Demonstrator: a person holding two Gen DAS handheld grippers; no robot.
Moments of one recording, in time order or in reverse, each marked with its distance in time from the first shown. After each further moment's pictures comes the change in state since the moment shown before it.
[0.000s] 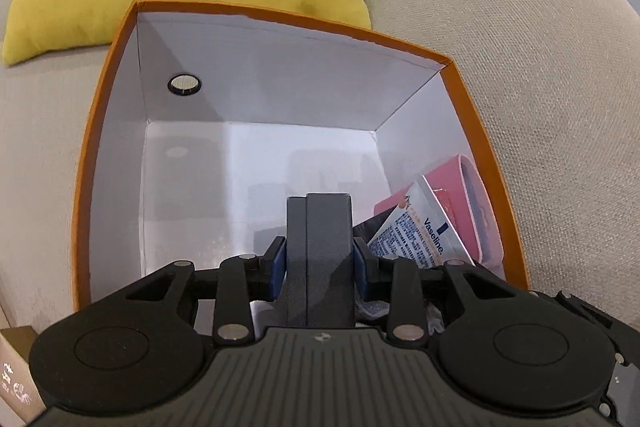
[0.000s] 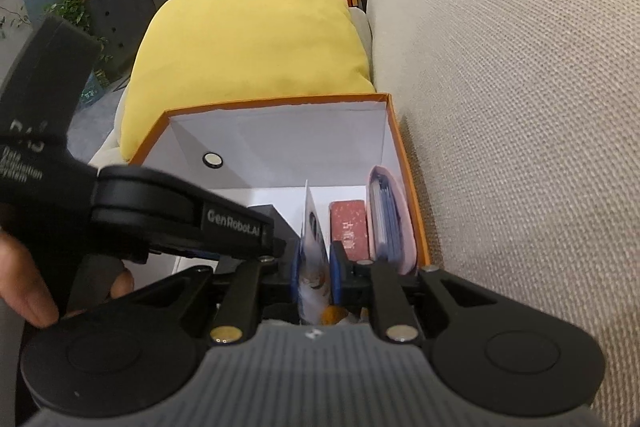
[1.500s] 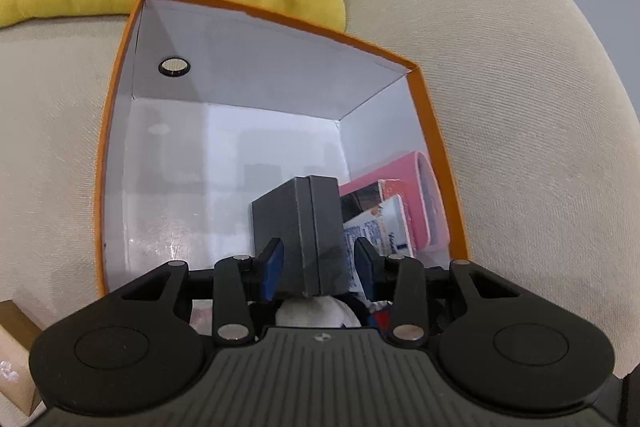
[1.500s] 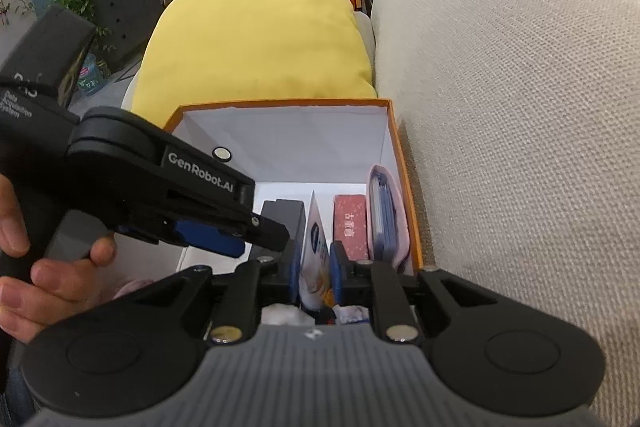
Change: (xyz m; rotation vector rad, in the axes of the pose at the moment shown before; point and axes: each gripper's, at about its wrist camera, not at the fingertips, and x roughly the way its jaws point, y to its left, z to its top) left arm -0.035 0.015 -0.001 -0.049 0.053 -0.158; right arm -0.014 0.010 0.000 -0.031 0.014 -0.025
